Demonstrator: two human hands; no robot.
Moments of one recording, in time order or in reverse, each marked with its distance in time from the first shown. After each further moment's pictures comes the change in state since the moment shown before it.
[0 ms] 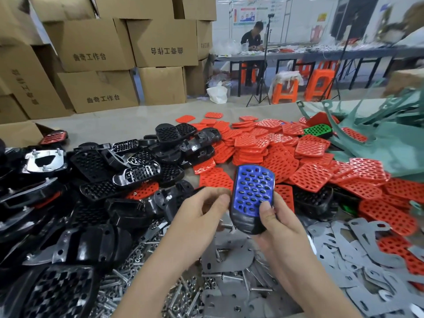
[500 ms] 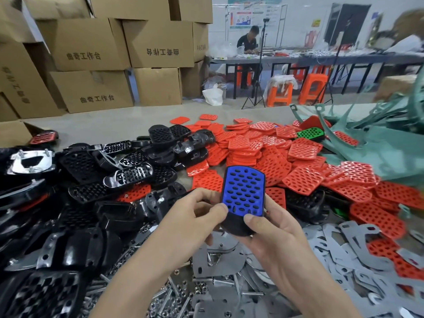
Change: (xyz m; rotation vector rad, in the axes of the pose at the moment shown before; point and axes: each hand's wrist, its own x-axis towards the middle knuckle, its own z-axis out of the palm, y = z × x) left_hand 0.000 0.004 -0.007 -0.062 -0.081 -0.084; right_hand -0.007 -0.025 0.002 0.103 -0.188 0.089
